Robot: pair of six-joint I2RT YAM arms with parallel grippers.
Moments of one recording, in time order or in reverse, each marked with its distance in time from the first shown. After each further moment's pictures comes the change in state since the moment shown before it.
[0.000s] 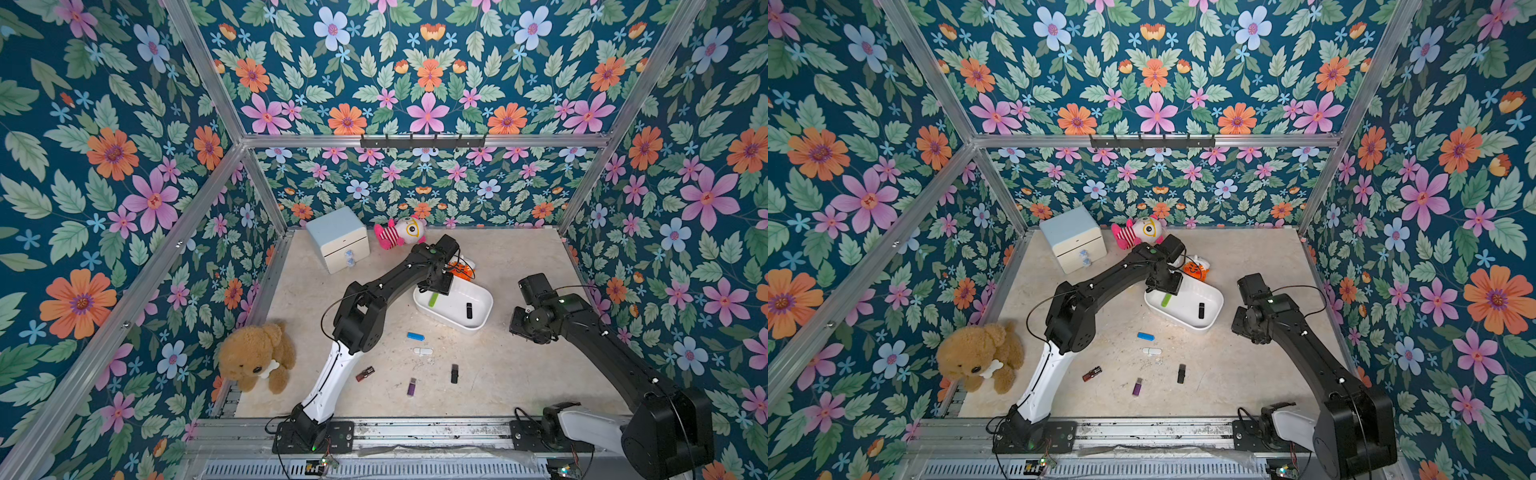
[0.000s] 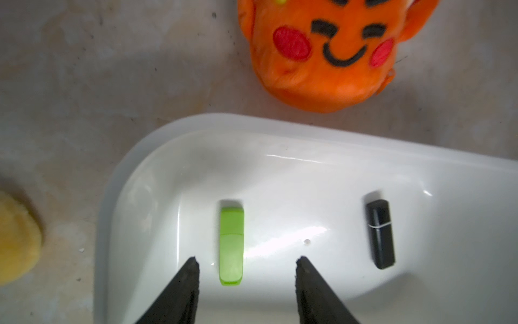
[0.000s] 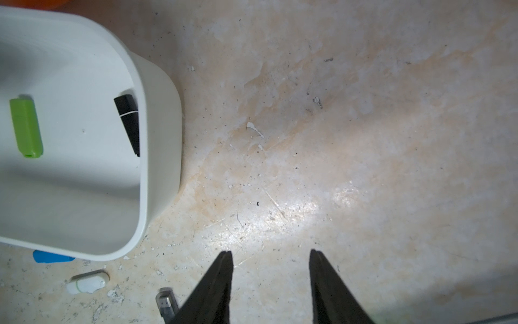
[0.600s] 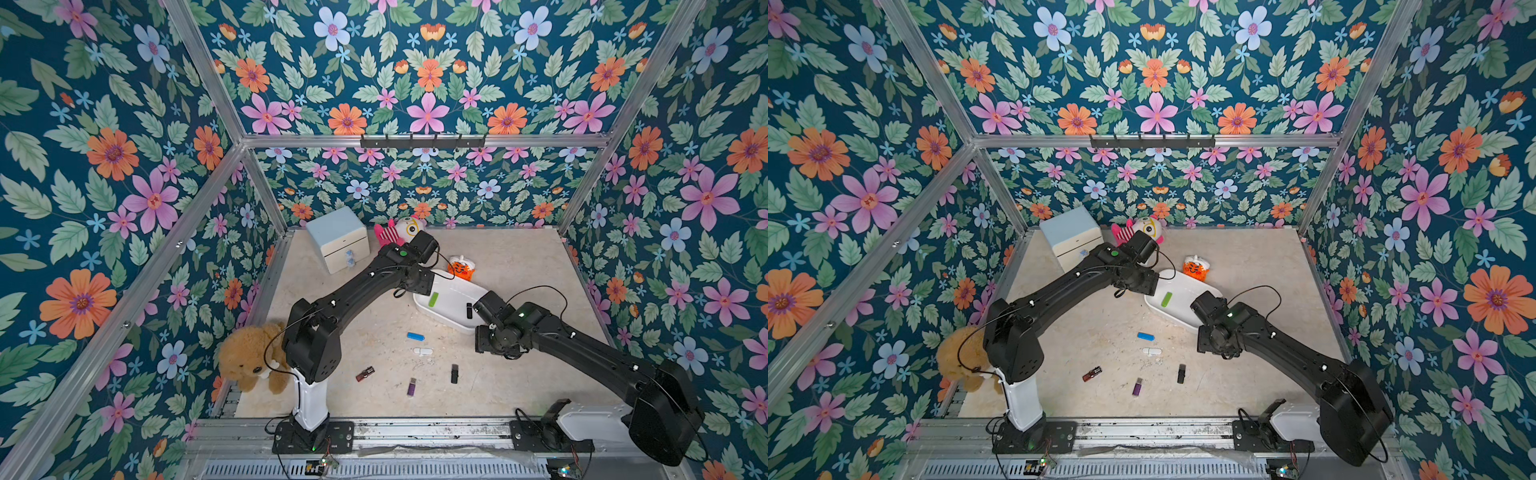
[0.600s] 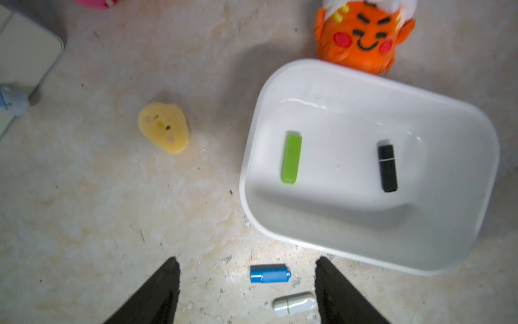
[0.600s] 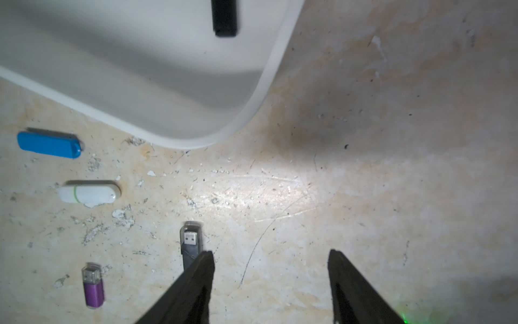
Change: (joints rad) left arm 0.031 -0.479 -0.480 0.013 -0.140 -0.057; right arm 0.445 0.122 -0.003 0.011 0.032 0.167
